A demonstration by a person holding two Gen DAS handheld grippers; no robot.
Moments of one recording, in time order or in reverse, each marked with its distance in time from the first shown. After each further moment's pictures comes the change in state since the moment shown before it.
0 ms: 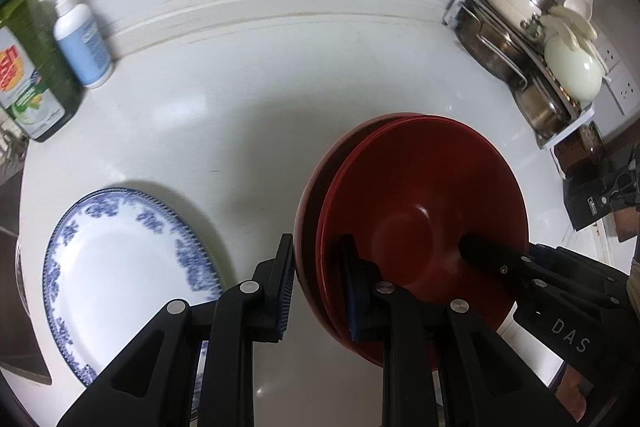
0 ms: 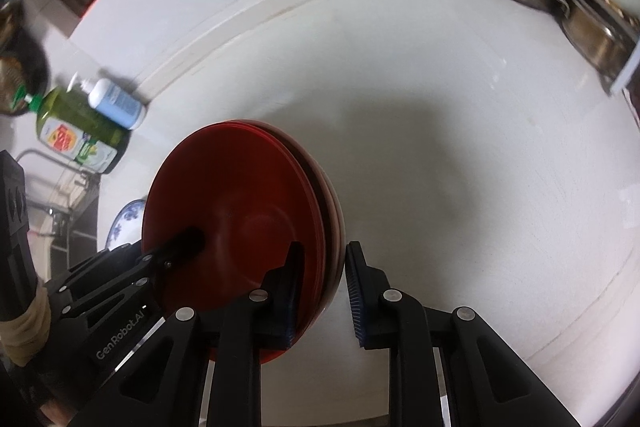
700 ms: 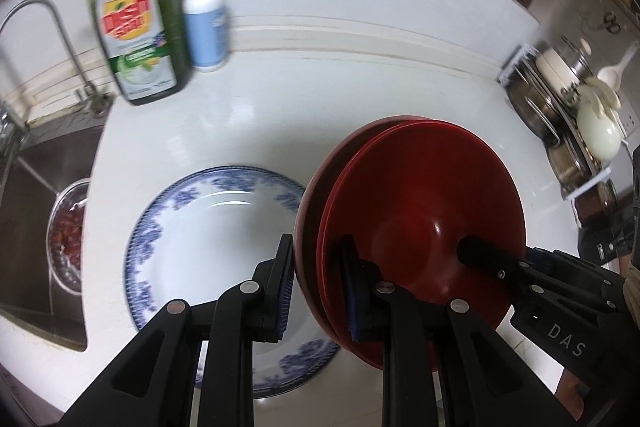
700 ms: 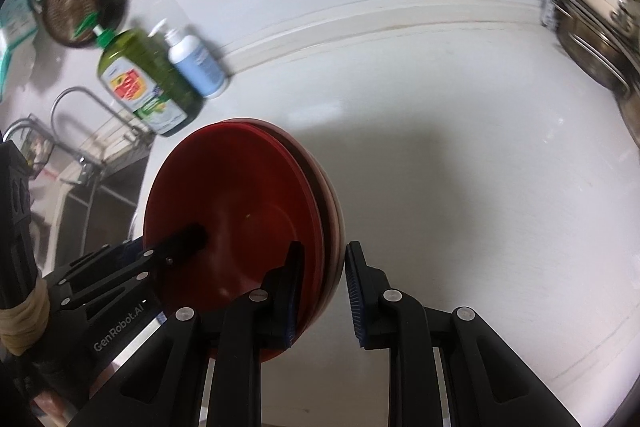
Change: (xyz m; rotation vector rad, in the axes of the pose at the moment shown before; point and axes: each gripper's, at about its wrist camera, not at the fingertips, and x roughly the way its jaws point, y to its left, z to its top) left arm -0.065 0.103 -0.035 -0.178 -0.111 0.093; right arm -0.007 0.107 -0.007 -0.223 -0.025 0.089
